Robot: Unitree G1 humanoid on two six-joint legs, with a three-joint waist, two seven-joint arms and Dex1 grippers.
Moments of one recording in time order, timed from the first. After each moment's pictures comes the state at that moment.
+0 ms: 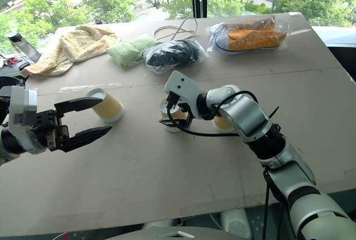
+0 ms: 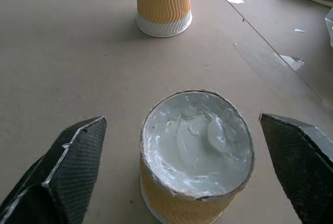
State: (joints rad) left arm 0.12 0.93 0.58 -0.39 -0.81 0.47 -1.16; right arm -0.83 -0.32 0.45 -0.19 0.29 0.92 0.76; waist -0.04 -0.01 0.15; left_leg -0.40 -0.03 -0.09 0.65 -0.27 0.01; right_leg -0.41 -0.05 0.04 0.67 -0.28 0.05
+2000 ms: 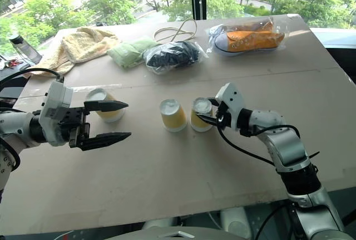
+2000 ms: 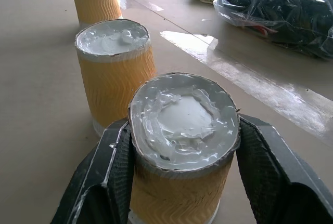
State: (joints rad) left arm -0.03 0.99 0.39 -0.39 -0.75 0.54 -1.22; right arm -0.41 -0.45 0.20 -0.25 0.31 0.54 0.75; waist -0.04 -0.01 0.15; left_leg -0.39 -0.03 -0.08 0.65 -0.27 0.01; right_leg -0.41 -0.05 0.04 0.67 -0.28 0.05
